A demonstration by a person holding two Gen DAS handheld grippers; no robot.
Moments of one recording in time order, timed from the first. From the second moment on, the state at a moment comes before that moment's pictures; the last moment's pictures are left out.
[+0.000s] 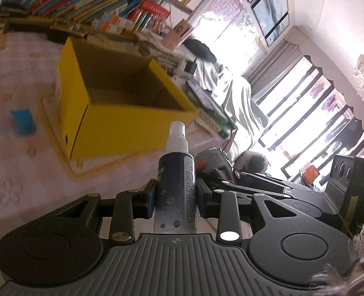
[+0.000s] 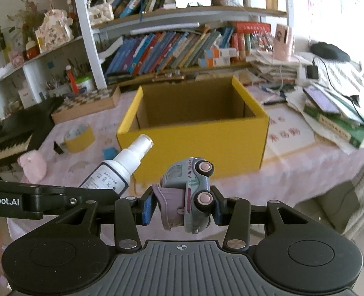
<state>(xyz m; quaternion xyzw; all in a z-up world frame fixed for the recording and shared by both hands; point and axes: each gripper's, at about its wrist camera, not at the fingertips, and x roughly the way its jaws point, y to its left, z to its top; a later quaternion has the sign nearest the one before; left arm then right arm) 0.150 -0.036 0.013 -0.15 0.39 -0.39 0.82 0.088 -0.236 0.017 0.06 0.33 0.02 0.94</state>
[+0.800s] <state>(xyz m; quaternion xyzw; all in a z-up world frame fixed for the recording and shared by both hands) 0.279 -0.074 0.058 -0.09 0.32 -0.37 0.86 0.219 -0.255 0.051 -0.03 0.30 0.07 0.95</state>
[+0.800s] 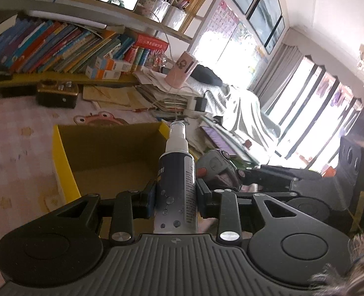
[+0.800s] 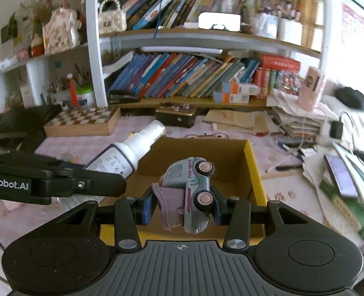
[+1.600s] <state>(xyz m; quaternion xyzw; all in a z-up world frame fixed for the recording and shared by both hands) 0.399 -0.139 0.002 0.11 0.40 -0.32 0.85 0.385 -0.250 -0.034 -0.17 0.46 0.12 0.86</state>
